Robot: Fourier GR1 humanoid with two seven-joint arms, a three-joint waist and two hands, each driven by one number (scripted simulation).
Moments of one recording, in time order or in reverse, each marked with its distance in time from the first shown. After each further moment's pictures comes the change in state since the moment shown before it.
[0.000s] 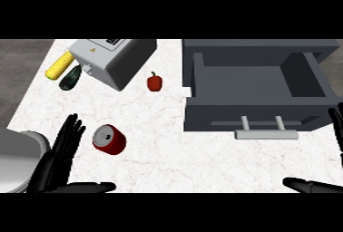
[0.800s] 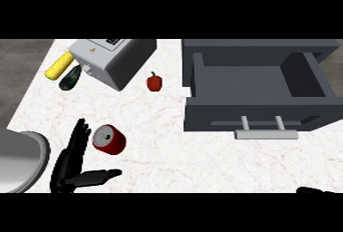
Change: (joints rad) left arm -0.119 0.016 0.072 0.438 -0.006 0.073 -0.273; right arm 0.016 0.004 -0.051 -0.092 -0.024 0.026 0.076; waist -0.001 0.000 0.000
